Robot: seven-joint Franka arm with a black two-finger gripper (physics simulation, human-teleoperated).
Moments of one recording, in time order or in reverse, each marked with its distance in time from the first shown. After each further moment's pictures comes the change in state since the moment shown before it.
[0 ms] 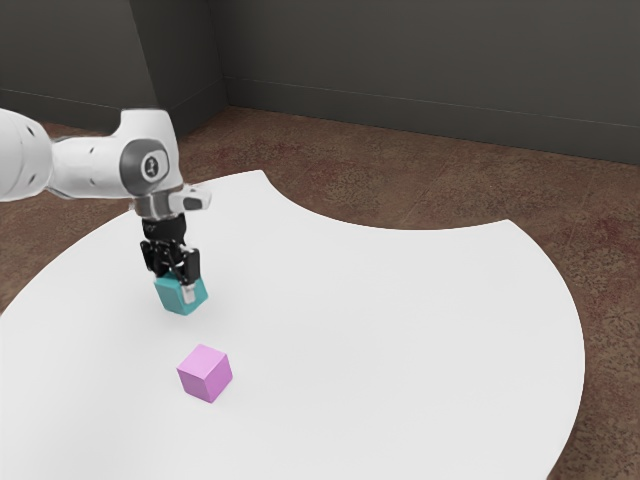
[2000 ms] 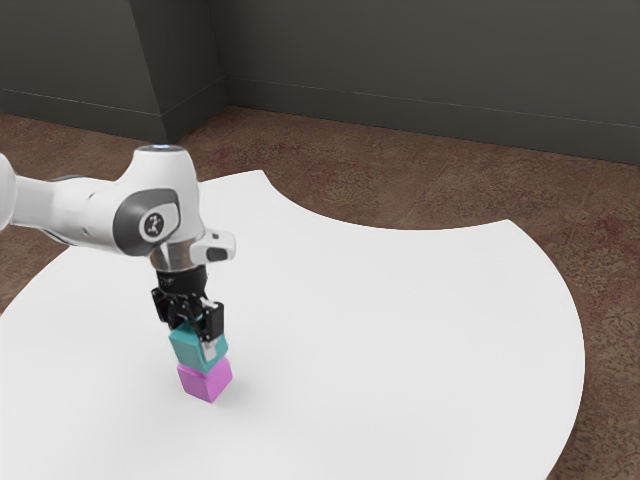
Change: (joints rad) arm -0.289 -0.354 0.058 -0.474 0.011 0.188 -0.268
